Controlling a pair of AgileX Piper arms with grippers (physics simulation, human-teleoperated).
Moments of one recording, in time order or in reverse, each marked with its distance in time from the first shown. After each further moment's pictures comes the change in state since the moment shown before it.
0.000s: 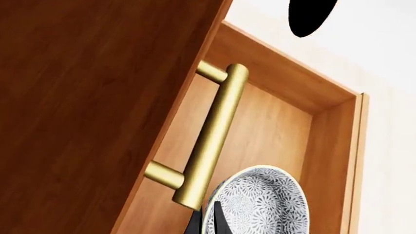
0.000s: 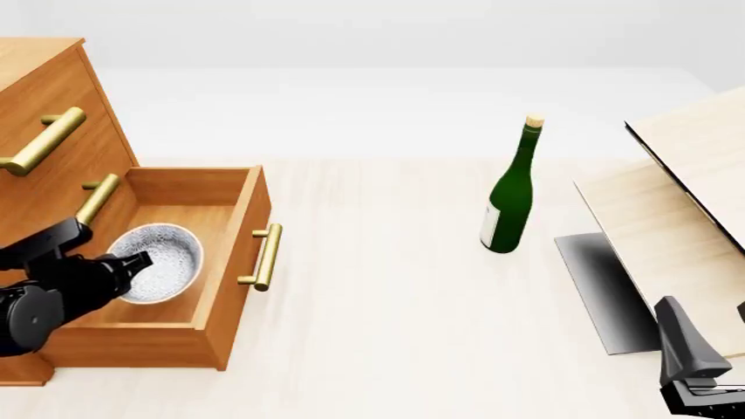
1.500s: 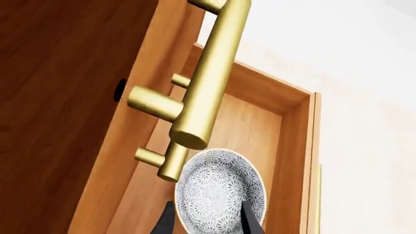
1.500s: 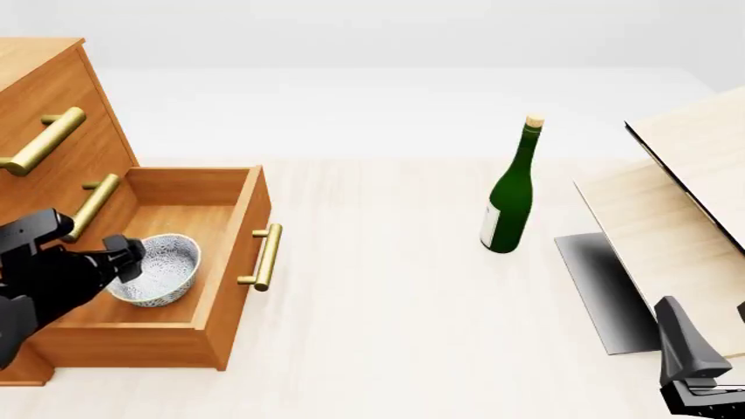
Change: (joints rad) left arm -0.036 -0.236 0.034 0.097 0.050; right arm 0.000 0.000 0.000 0.000 0.000
